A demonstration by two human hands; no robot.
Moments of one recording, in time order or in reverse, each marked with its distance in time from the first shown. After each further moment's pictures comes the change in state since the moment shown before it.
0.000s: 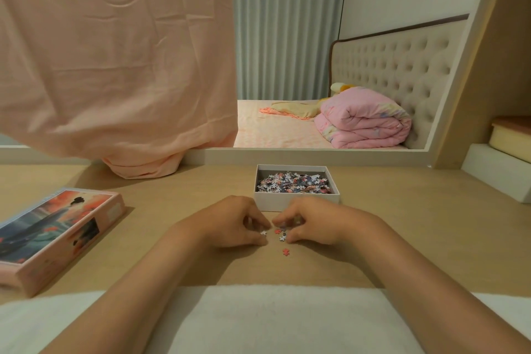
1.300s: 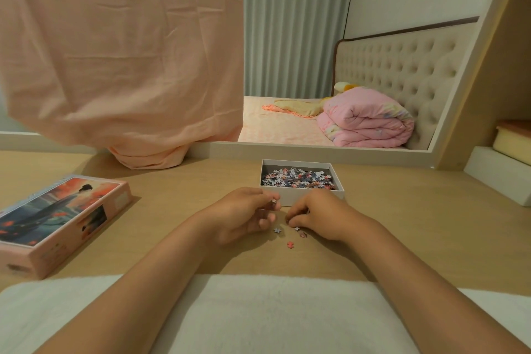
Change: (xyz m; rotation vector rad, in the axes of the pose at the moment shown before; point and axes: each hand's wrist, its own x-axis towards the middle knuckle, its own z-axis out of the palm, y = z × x) left_hand -0.002 0.030 0.006 -1.493 0.028 -0.342; right_hand 0.004 0.008 0.014 0.043 0.192 0.094
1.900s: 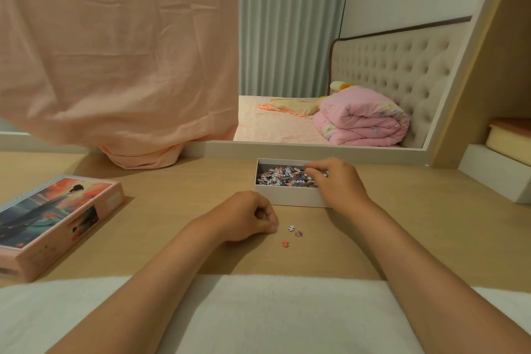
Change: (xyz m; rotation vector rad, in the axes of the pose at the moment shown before) left_hand 0.013 -0.010 -0.012 1.209 0.043 0.289; right_hand 0.015 0.022 -0.025 0.132 0.565 0.157
